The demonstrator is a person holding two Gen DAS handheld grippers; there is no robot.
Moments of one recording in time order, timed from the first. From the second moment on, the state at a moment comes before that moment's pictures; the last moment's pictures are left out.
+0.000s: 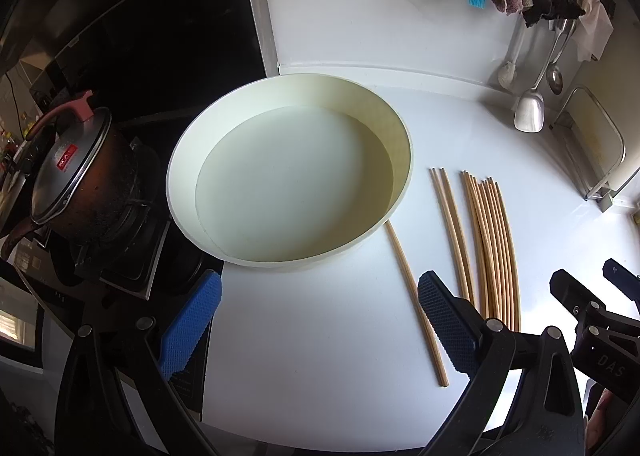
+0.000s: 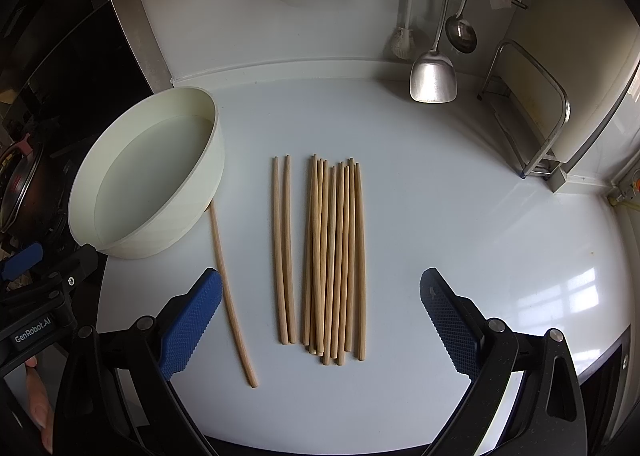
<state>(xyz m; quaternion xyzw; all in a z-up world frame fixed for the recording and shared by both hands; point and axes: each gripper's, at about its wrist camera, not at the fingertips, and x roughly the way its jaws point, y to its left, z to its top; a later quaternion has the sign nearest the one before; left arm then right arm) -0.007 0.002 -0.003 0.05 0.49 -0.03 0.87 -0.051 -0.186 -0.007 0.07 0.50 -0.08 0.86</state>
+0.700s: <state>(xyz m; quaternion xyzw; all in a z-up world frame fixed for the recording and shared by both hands) -0.005 0.003 -0.004 0.05 0.49 -0.03 0.87 -0.046 -0.185 -0.010 0.05 0.50 -0.07 0.86</state>
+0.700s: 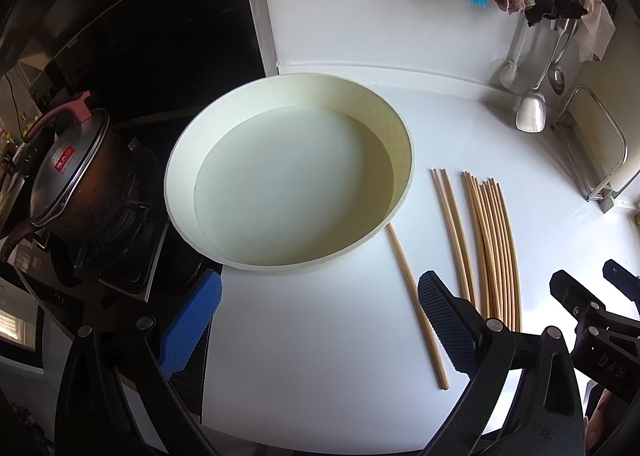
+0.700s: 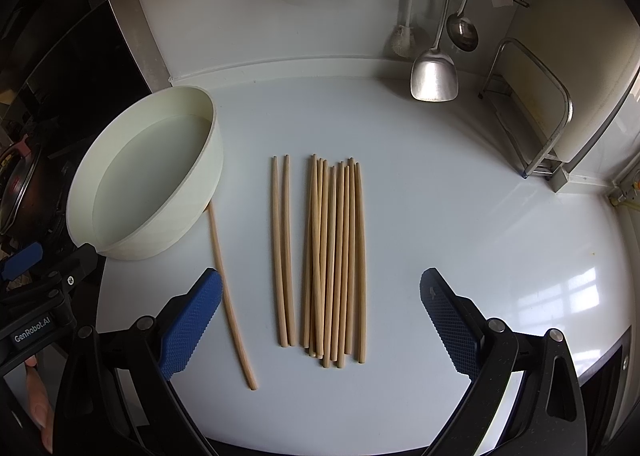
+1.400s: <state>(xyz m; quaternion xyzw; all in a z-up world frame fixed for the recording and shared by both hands) -0.005 0.002 -0.014 0.05 0.50 -0.03 0.86 -0.049 -0.193 -0.018 0.06 0.51 -0.09 0.86</state>
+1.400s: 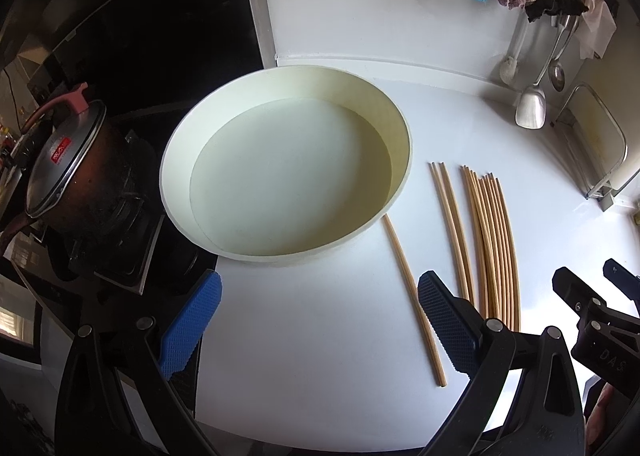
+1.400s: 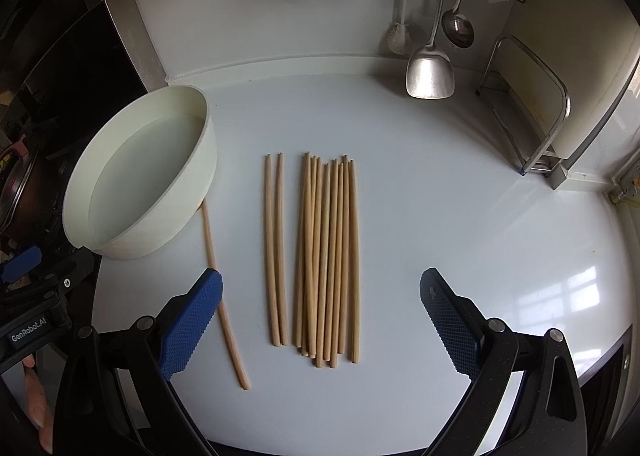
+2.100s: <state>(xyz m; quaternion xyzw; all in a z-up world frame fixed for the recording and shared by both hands) -0.012 -0.045 -0.094 0.00 0.50 -0.01 0.87 -0.065 -0.265 -0.097 0.04 0.48 -0.10 0.87</state>
